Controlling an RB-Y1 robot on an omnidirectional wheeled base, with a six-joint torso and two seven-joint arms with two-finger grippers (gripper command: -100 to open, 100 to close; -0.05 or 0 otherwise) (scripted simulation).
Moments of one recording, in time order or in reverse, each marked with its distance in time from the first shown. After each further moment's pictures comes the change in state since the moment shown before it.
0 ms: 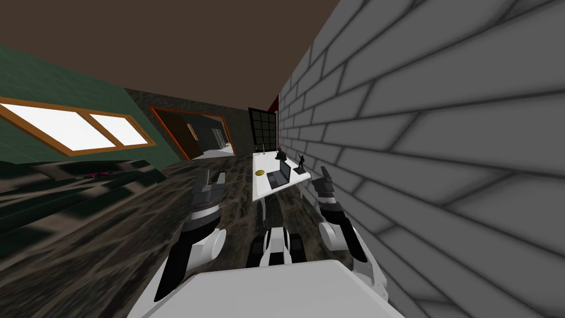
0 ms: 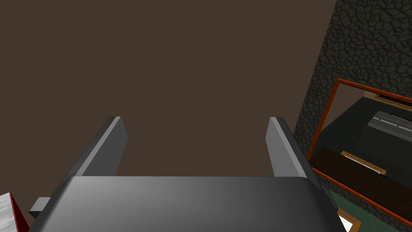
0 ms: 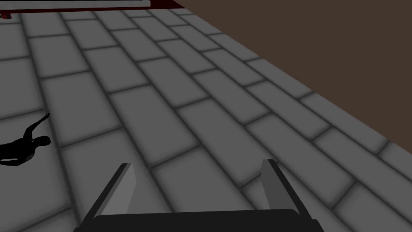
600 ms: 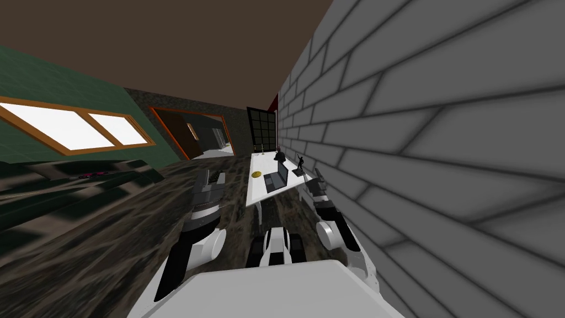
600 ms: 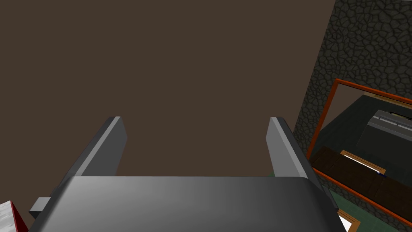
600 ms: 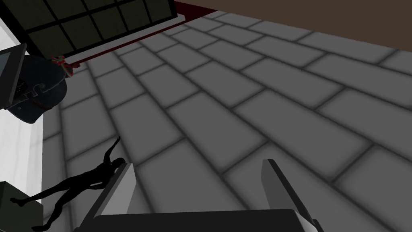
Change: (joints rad) left arm 0.000 0.000 0.000 0.000 0.000 0.000 0.000; right arm -0.035 -0.056 0.061 0.045 -0.147 0.110 -0.141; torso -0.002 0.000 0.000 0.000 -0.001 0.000
